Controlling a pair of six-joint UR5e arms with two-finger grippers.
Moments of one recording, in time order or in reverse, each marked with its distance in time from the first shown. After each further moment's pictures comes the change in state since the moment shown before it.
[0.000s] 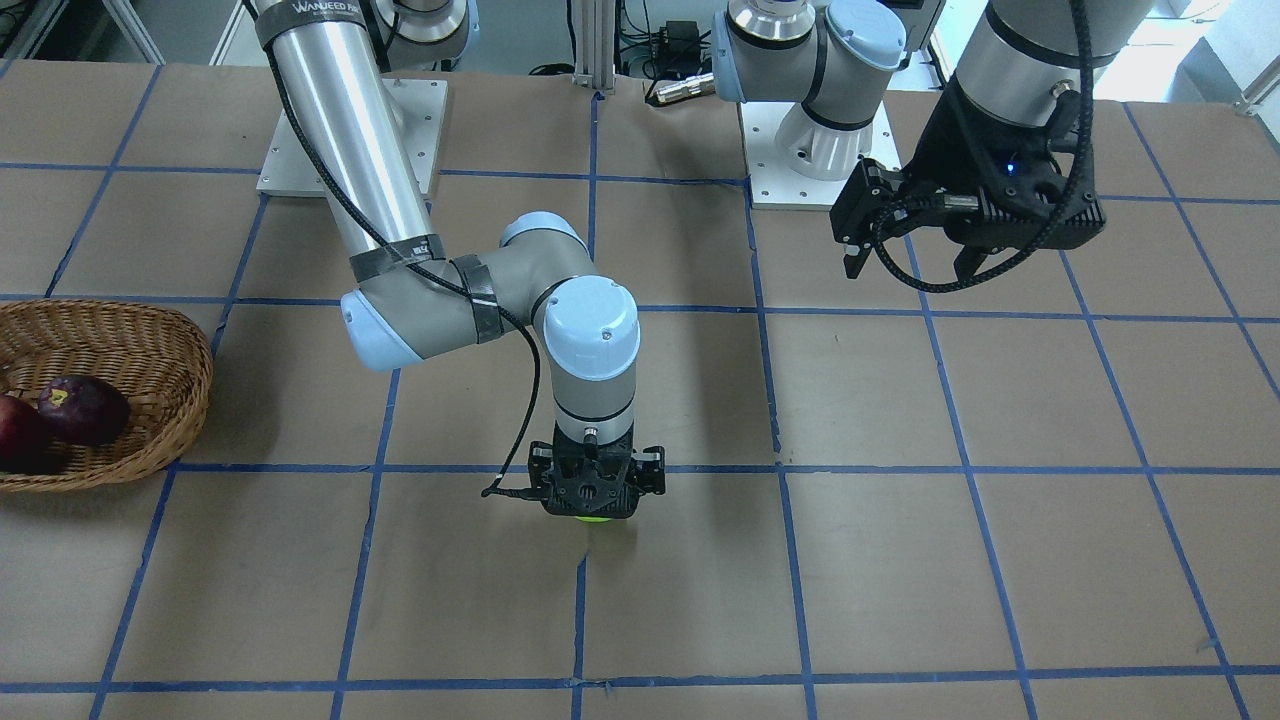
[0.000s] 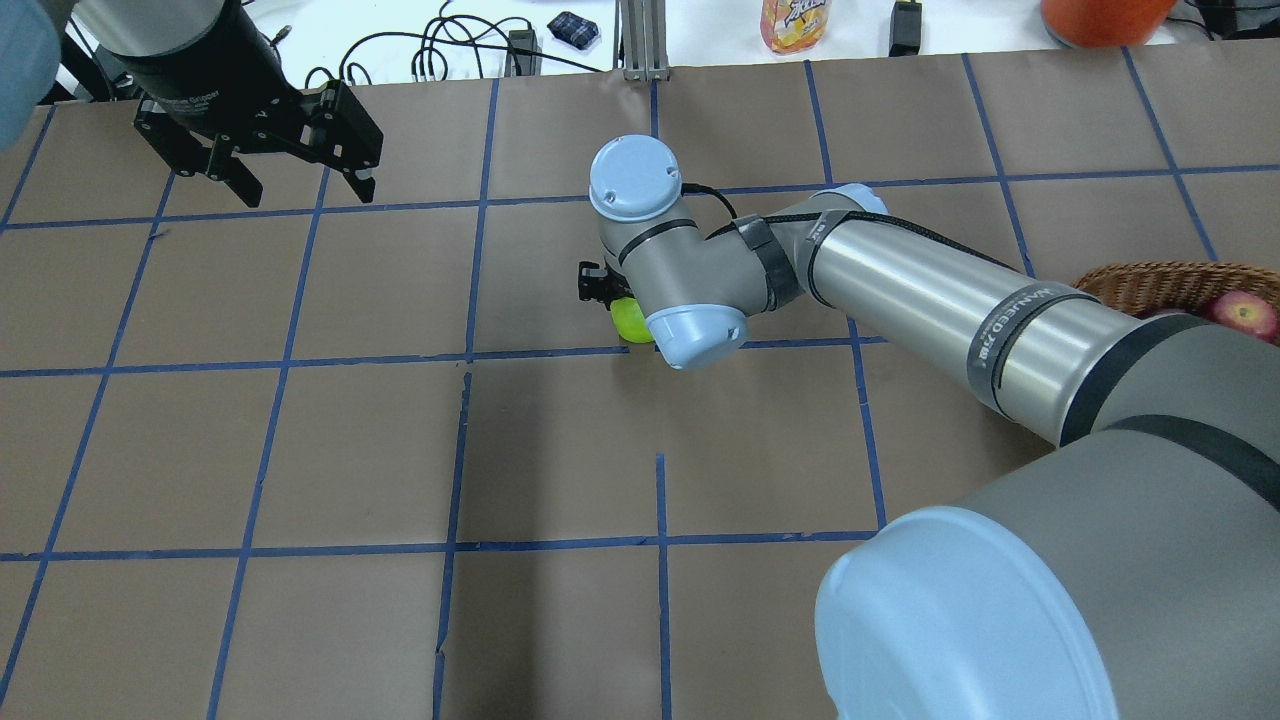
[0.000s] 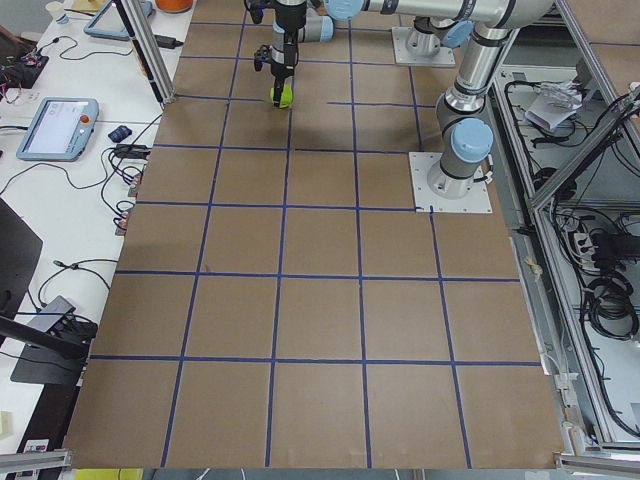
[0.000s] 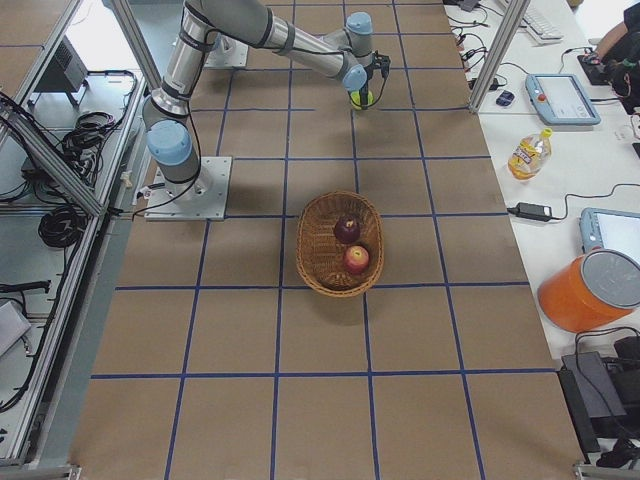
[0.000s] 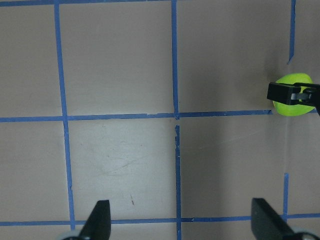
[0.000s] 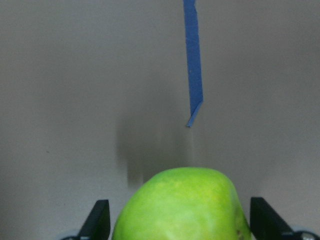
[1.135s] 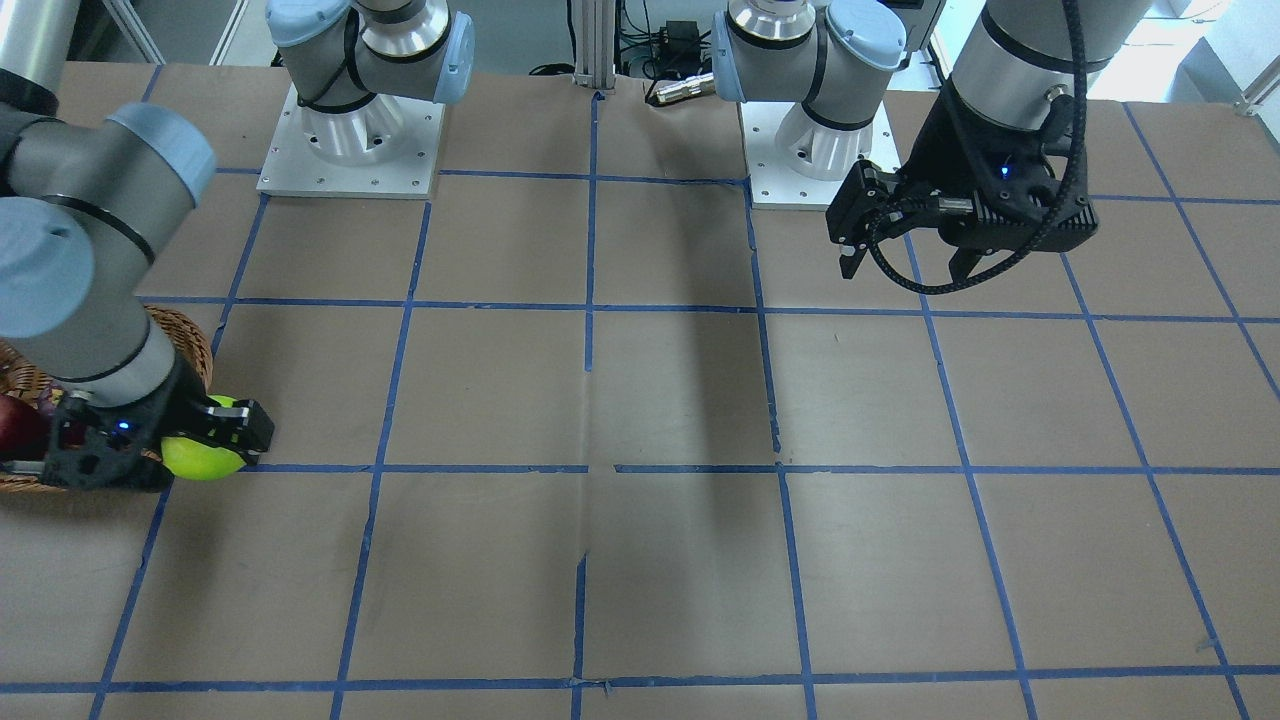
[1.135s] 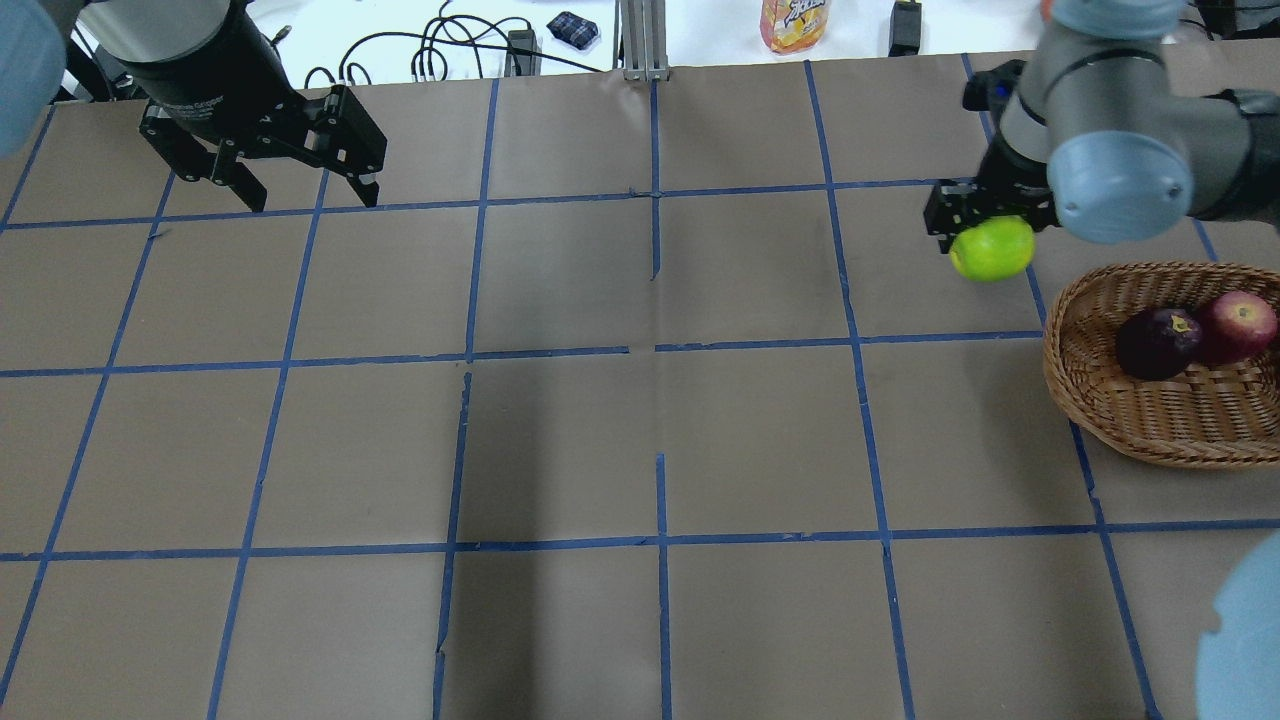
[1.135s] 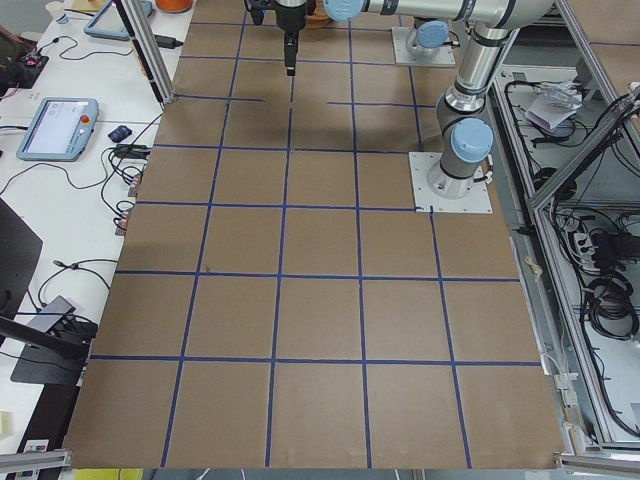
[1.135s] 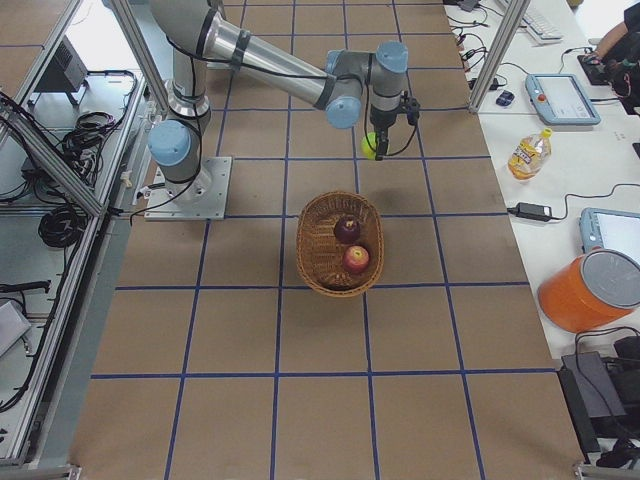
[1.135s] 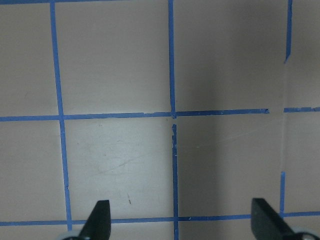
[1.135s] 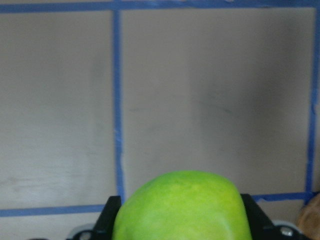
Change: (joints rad) left arm -0.001 0.001 -0.008 0.000 -0.004 -0.001; right arm -0.649 -0.370 0.187 0.311 -0.001 -0.706
